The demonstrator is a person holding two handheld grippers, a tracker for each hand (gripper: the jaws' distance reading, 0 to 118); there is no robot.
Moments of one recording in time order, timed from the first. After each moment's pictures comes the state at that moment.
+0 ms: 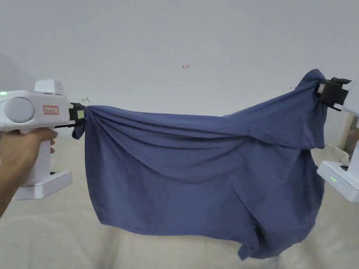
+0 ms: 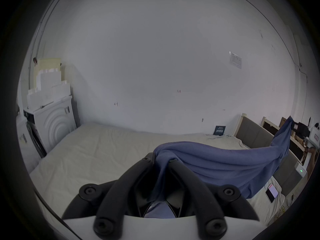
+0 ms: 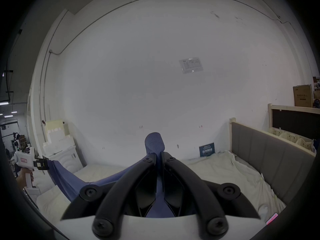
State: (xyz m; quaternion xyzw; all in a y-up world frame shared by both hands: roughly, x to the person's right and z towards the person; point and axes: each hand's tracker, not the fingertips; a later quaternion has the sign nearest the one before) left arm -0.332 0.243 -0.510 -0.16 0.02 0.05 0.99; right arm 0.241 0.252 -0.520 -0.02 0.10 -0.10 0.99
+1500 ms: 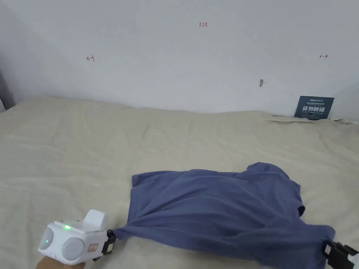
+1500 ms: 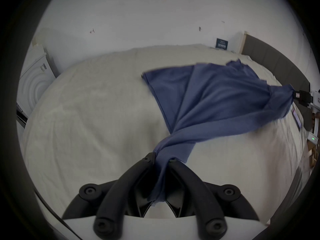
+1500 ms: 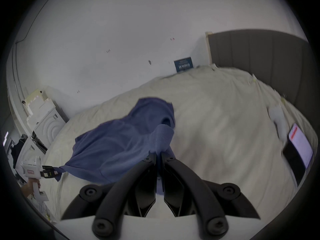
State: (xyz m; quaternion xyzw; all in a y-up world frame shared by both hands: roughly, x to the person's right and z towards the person) left arm -0.316 -0.149 -0.464 -0.44 -0.03 -0.03 0.90; right arm 0.278 -0.106 -0.458 -0.31 0.05 -0.15 0.94
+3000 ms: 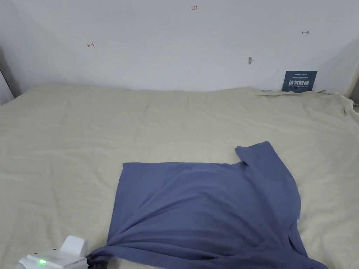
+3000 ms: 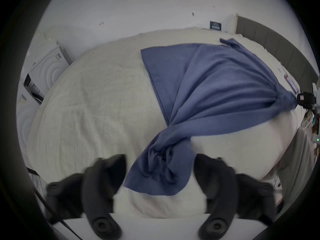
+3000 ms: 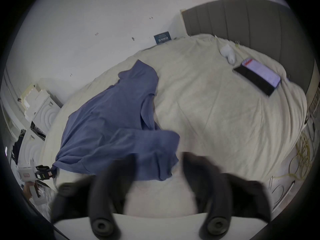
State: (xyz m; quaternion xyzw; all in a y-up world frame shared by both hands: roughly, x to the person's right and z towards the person) left arm -0.307 -0.145 -0.252 -0.46 0.01 -0.05 0.89; right arm 0.284 -0.128 -0.257 -0.39 0.01 -0.15 0.91
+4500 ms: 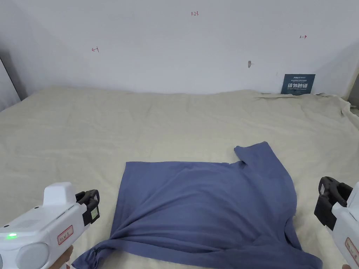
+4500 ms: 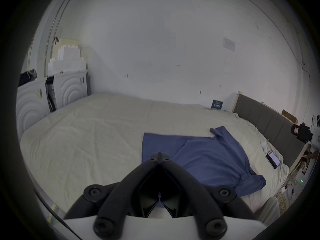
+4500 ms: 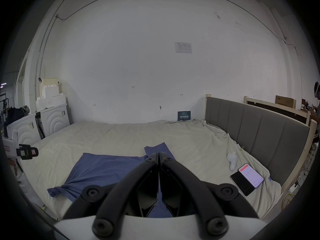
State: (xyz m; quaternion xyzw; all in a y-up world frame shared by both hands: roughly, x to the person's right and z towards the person) left arm -0.277 -0.012 -0.229 -0.23 0.05 0.09 0.97; right arm 0.219 0.031 -0.245 -0.12 0.03 -0.01 0.99
